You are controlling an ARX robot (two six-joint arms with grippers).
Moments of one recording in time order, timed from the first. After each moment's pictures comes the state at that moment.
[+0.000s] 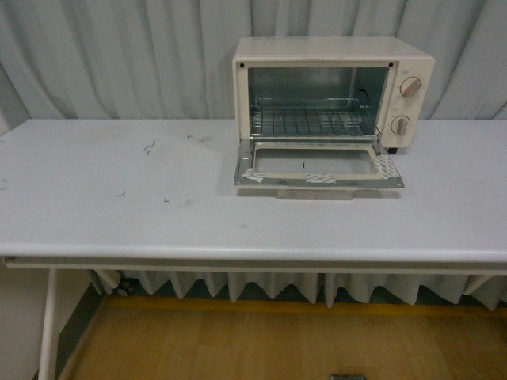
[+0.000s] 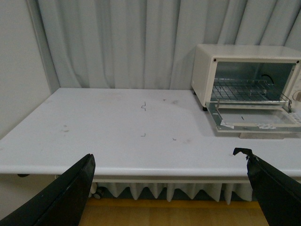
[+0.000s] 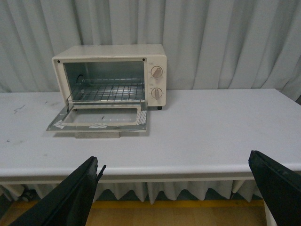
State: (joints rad) left arm 0.00 0.01 0.01 0.00 0.00 -0.02; right arm 0.00 0.00 0.01 0.00 0.00 -0.01
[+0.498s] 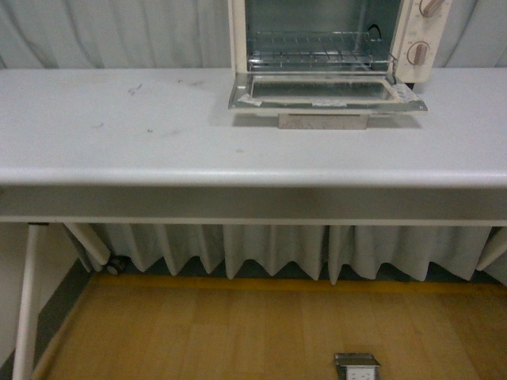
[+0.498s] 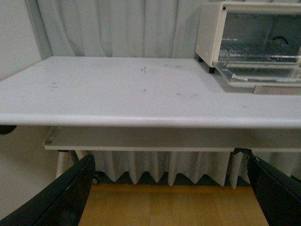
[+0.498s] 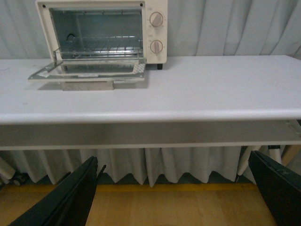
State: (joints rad) left arm 0.00 0.01 0.01 0.00 0.00 -0.02; right arm 0.00 0.00 0.01 0.00 0.00 -0.02
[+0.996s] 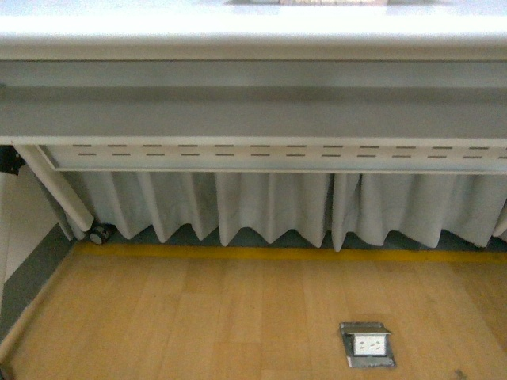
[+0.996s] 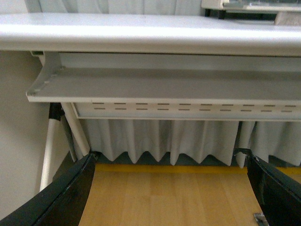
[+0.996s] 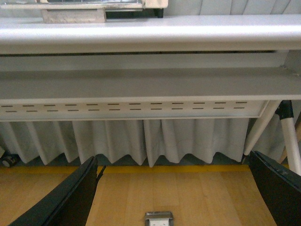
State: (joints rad) left arm 0.00 0.01 0.01 0.00 0.00 -0.01; right arm 0.00 0.00 0.01 0.00 0.00 -0.01
